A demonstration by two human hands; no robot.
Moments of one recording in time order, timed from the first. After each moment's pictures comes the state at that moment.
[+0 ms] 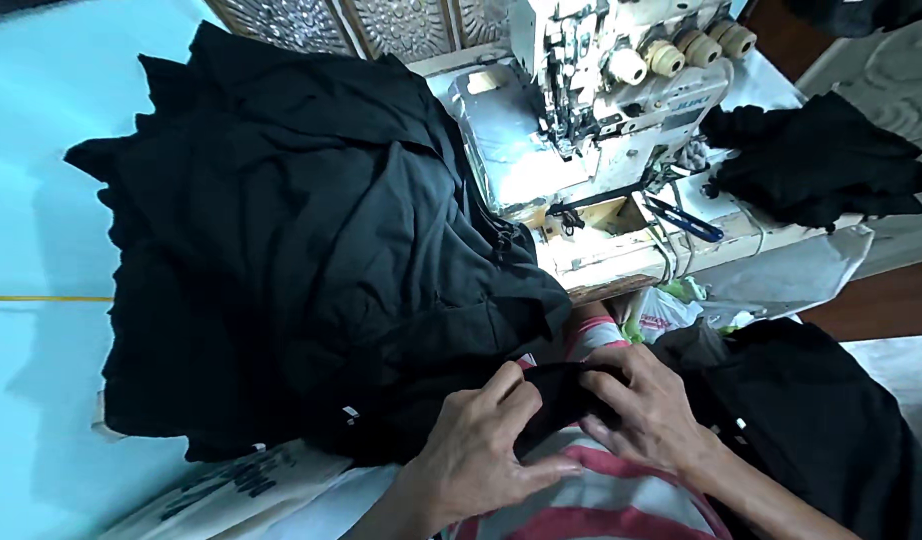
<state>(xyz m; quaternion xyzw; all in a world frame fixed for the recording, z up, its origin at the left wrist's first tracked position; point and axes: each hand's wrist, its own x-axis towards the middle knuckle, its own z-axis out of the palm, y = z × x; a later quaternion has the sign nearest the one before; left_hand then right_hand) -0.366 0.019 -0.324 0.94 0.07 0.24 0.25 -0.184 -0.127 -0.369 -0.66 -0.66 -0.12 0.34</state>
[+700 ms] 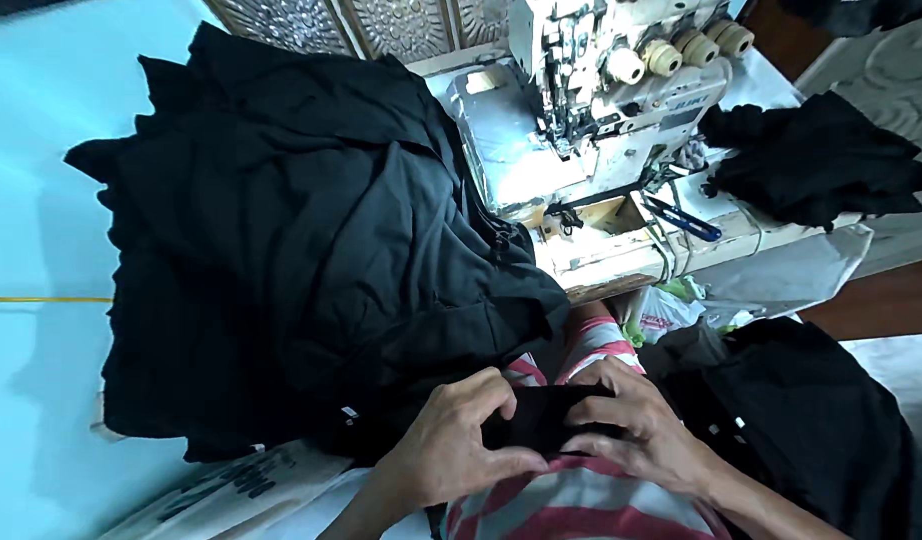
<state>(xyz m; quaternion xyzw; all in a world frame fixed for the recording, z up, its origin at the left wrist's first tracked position) -0.383 0.042 -0.332 0.91 0.05 0.15 0.38 -0.190 -0.137 -0.366 -0.60 -0.64 0.15 0.45</state>
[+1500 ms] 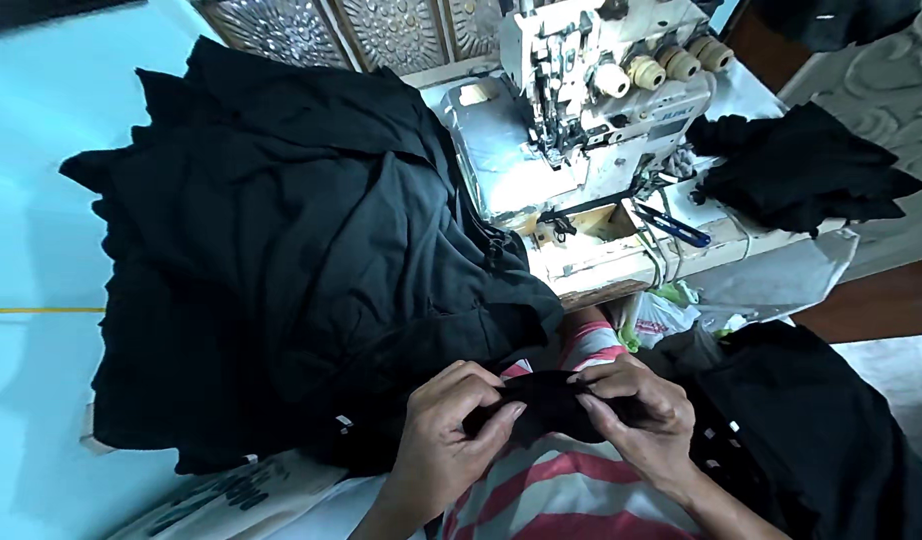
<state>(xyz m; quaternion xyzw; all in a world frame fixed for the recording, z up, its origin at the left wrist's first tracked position) -0.372 0.031 -0.326 0.85 0.11 0.32 0.41 -0.203 -0.121 -0.369 -0.55 -0.51 0.06 0.66</state>
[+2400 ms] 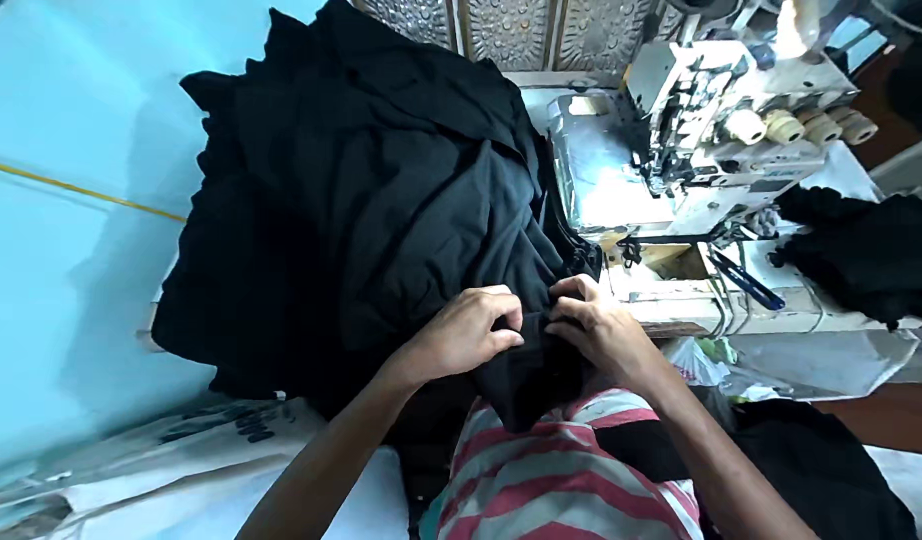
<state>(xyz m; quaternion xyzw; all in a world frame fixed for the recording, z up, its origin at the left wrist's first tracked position) -0.363 0.127 -0.320 0.91 0.16 0.08 0.37 -0.171 -0.003 -0.341 -0.67 -0.67 0.17 0.29</state>
